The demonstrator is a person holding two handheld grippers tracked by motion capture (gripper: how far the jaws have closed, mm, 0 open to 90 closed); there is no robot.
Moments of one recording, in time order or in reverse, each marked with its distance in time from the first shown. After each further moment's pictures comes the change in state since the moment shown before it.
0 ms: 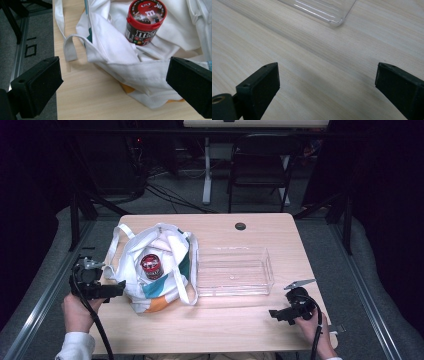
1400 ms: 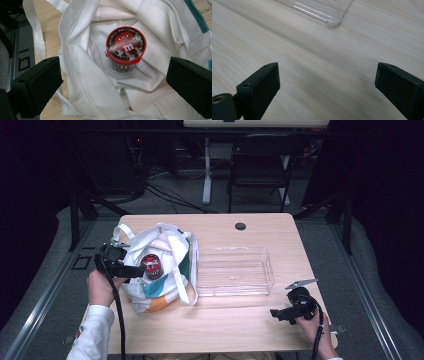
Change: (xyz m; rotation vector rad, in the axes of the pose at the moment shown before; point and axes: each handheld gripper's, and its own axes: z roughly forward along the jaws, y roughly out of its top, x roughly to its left) left arm -0.030 0.058 0.035 0.025 -0.043 0.084; right arm -0.002 -0.001 -0.003 -0.003 0.000 0.007
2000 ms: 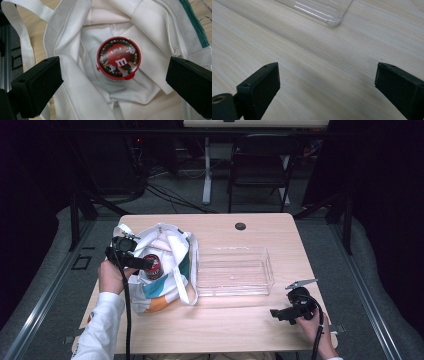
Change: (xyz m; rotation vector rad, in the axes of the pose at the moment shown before) left arm -0.007 0.028 0.024 0.074 -0.034 0.007; right arm 0.000 0.000 0.000 -0.001 0.004 0.002
